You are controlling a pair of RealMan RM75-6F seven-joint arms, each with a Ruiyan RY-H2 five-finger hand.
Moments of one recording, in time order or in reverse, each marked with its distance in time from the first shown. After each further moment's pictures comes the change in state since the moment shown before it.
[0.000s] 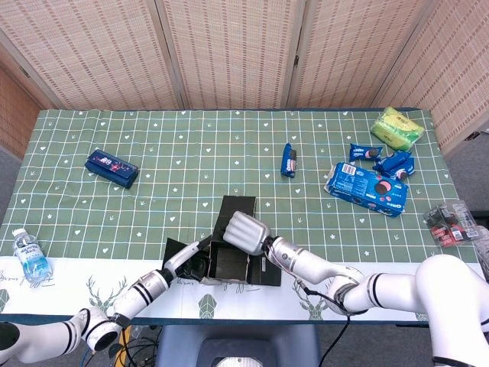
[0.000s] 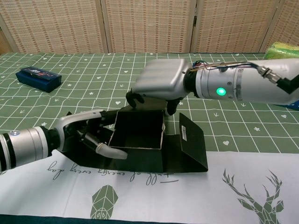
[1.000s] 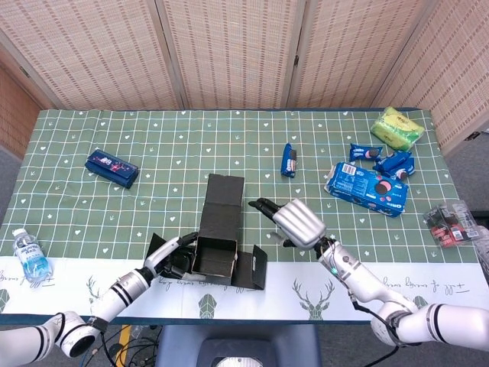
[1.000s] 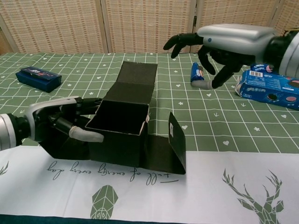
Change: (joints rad) left arm 0.034 0.181 0.027 -0.156 -0.009 0.047 -0.080; right arm -0.323 0.215 0.020 -0.250 -0.055 0.317 0.458
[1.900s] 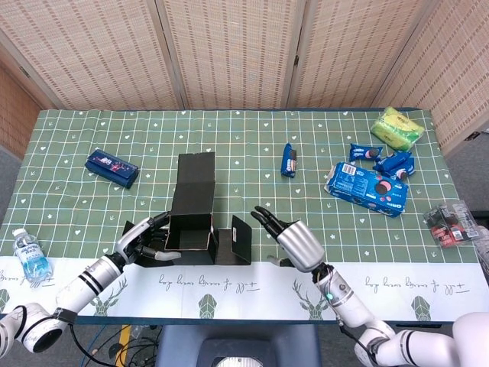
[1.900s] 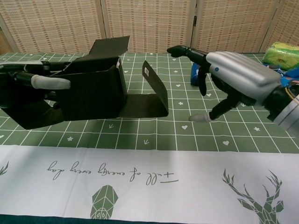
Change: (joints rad) left arm -0.014 0.245 -0.024 -0.136 0.009 0.007 -0.278; right arm -0.188 -0.352 -0.011 0.296 -0.222 0.265 0.061
